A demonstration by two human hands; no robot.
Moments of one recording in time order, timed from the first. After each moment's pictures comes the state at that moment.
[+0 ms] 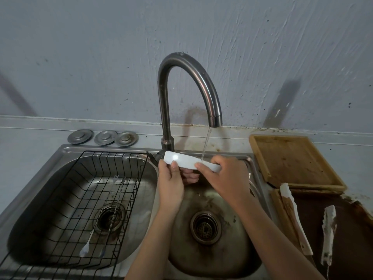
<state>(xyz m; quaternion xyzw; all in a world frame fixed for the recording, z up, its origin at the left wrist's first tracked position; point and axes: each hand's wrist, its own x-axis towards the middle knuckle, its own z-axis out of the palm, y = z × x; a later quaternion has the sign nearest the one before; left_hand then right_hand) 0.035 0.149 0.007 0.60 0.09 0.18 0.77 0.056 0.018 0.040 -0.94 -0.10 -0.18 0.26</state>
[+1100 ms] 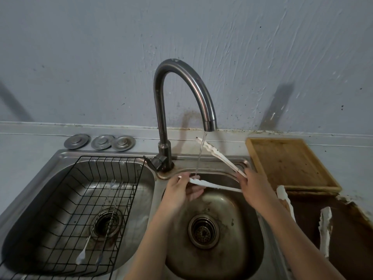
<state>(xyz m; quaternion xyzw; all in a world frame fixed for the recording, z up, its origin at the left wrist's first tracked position) 0.036 0.143 0.006 0.49 0.16 -0.09 0.85 0.062 -0.058 0.012 -0.96 0.02 0.02 0.28</state>
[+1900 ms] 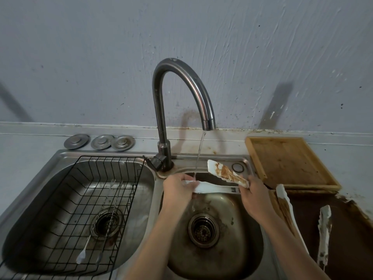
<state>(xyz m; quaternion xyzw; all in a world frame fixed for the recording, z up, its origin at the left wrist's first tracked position) 0.039 0.140 0.008 0.79 0.20 -0.02 0.59 0.049 -0.062 -0.017 -0.92 0.03 -0.06 0.40</state>
